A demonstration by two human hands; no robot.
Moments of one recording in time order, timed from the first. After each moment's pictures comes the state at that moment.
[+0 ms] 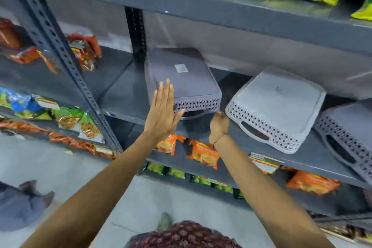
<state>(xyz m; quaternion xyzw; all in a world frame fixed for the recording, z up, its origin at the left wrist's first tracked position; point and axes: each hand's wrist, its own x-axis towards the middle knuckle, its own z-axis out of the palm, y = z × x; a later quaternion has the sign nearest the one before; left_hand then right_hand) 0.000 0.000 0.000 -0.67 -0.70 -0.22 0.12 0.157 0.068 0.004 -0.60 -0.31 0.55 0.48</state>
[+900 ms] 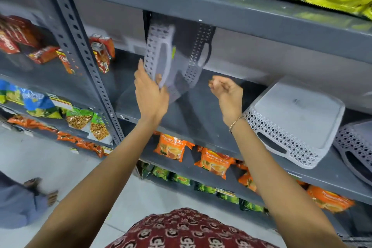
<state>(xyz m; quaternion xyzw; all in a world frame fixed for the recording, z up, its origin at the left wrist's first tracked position) -0.050 0.013 0.075 -0.38 -0.74 -0.56 -0.01 0.120 0.093 0.078 -0.41 -0.58 0.49 0.50</state>
